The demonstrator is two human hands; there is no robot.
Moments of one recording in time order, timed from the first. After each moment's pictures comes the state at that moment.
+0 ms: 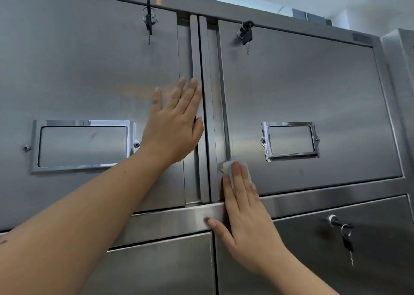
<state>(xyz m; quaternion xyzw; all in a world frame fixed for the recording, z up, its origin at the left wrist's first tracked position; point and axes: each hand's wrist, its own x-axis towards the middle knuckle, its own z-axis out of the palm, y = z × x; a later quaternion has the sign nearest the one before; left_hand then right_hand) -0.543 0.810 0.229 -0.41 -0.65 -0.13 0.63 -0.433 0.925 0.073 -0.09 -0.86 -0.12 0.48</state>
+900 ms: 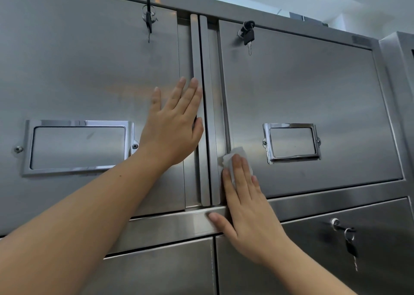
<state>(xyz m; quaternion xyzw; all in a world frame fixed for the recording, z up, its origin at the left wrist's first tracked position) -0.541 0.809 0.229 -0.41 -0.65 -0.13 0.62 -0.434 0.930 0.090 -0.10 -0.87 -0.15 0.46</state>
